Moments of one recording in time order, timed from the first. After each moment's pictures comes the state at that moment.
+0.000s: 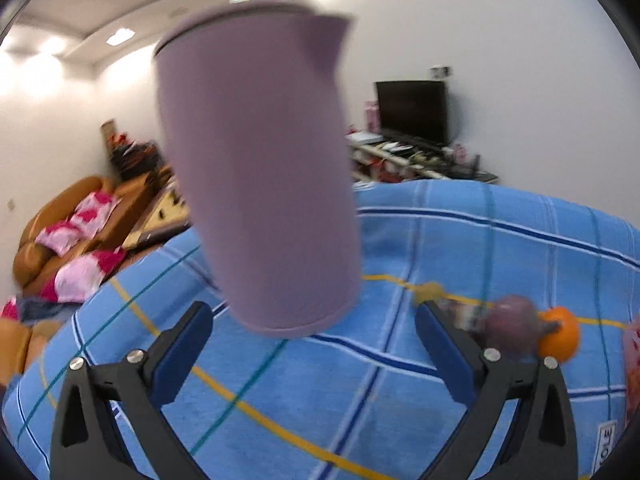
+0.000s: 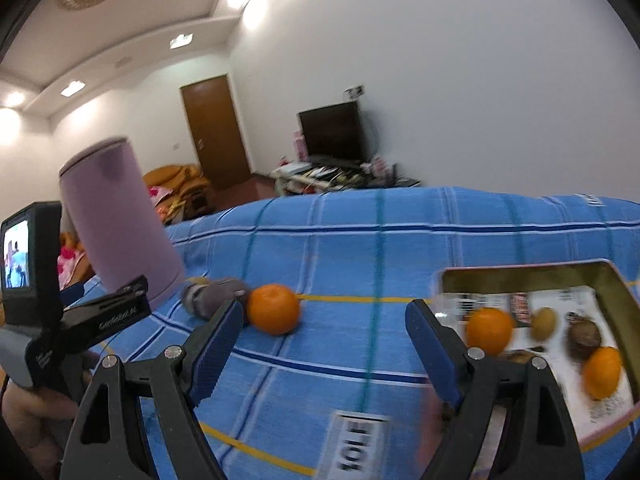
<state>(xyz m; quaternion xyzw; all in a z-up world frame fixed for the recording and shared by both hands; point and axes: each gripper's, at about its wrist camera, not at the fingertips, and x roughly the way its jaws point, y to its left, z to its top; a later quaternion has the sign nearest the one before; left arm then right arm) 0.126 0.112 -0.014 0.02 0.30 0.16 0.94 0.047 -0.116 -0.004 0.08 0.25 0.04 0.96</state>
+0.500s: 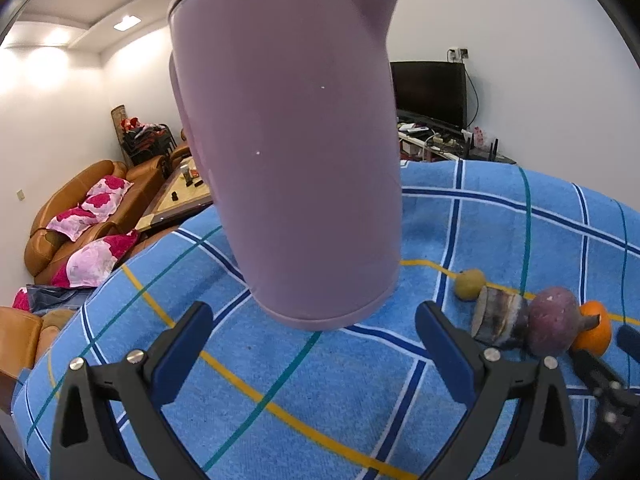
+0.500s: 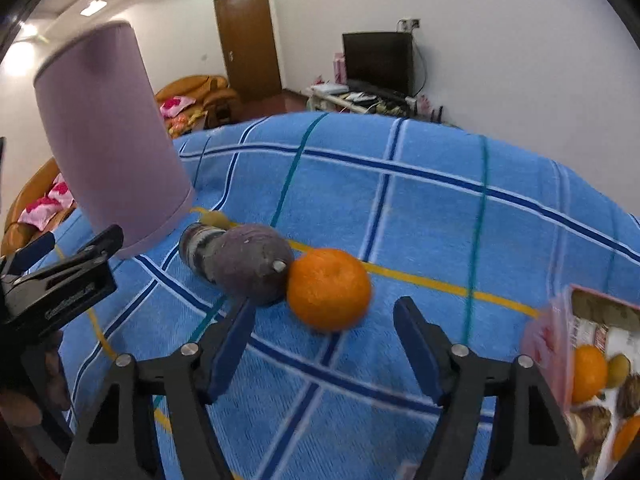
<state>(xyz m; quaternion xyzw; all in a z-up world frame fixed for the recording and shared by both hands) 0.133 0.130 -0.026 0.02 0.33 0.17 0.93 0.138 -0.056 -0.040 0.00 0.40 0.10 0.91</state>
